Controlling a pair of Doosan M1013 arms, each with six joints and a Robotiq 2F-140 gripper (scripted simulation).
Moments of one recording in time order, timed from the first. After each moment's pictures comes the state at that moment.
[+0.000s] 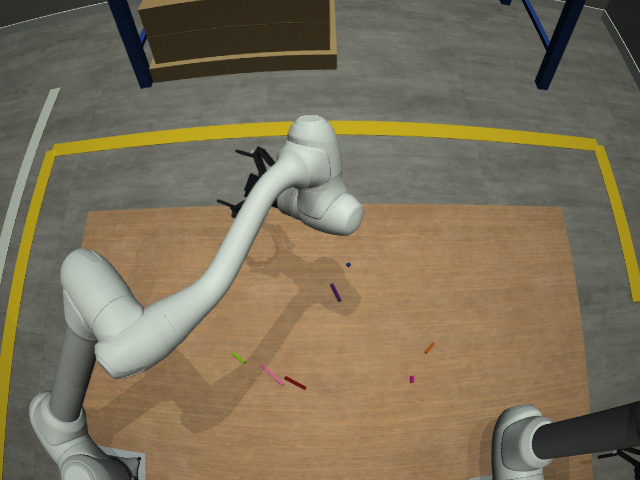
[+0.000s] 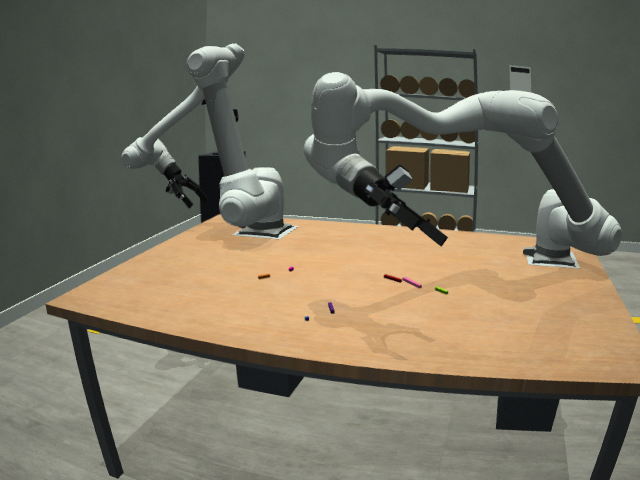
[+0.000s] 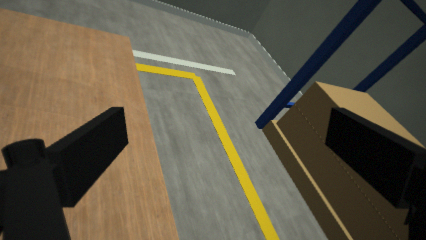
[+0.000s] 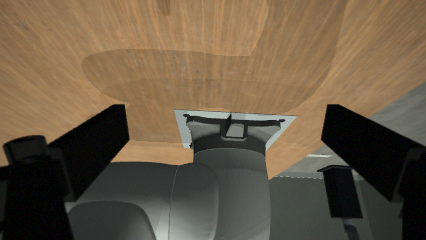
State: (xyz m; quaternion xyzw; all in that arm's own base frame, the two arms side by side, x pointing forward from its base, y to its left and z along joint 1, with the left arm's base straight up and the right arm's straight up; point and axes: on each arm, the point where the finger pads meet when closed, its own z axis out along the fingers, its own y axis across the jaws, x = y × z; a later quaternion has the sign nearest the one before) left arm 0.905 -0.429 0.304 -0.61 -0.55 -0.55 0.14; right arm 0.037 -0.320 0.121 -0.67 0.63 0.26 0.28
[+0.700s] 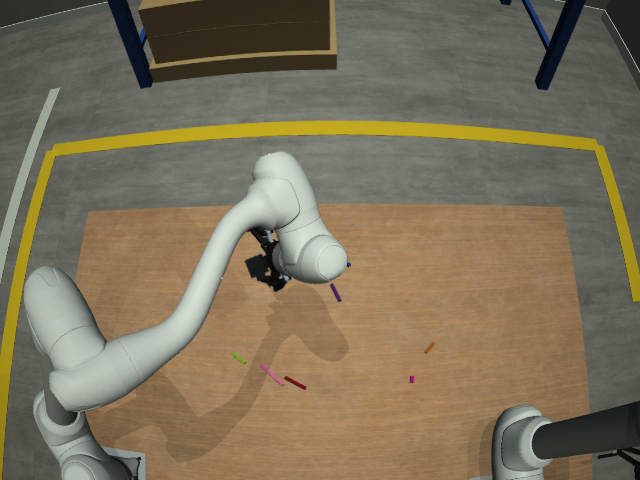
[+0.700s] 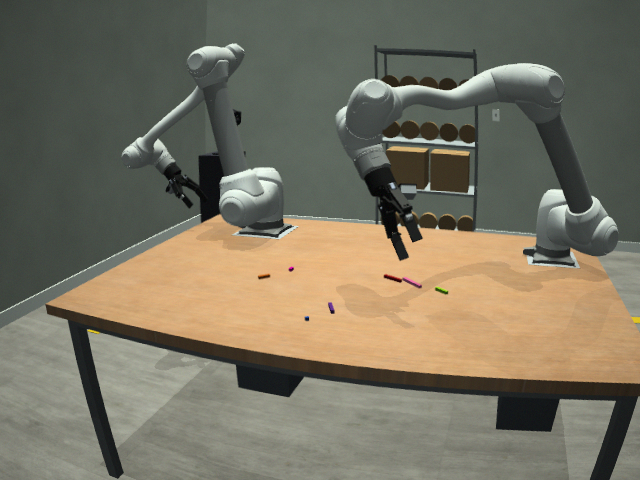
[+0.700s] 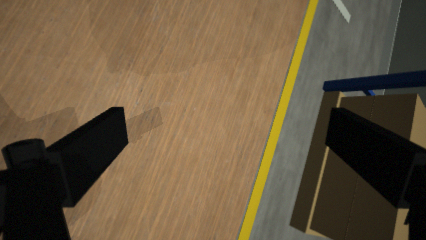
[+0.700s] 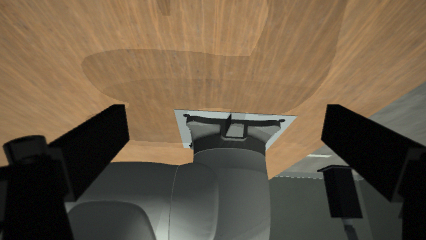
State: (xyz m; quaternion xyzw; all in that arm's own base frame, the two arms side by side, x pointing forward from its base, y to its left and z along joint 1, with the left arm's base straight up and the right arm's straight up) left arm 0.714 -0.496 0.210 -0.48 -0.81 -0.33 -0.05; right arm 0.037 -0.320 0.121 -0.67 0.63 0.26 0.28
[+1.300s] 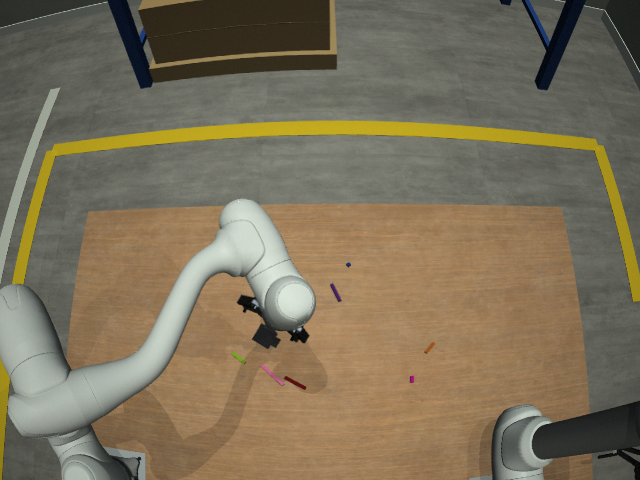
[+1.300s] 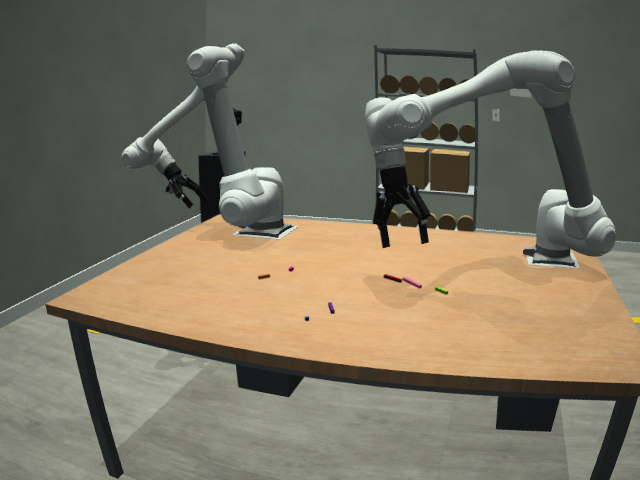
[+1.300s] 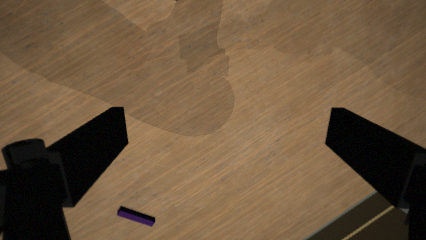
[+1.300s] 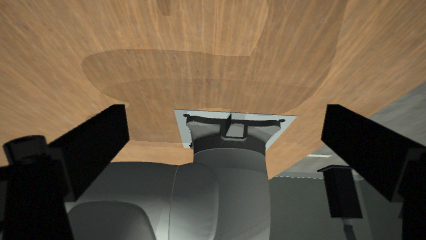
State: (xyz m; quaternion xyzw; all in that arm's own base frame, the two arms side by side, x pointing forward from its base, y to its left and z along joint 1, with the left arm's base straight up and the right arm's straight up) left arm 0.532 -0.537 0.170 -0.25 -0.96 -0.13 -0.06; right arm 0.037 -0.320 0.121 -0.67 0.63 0.26 0.28
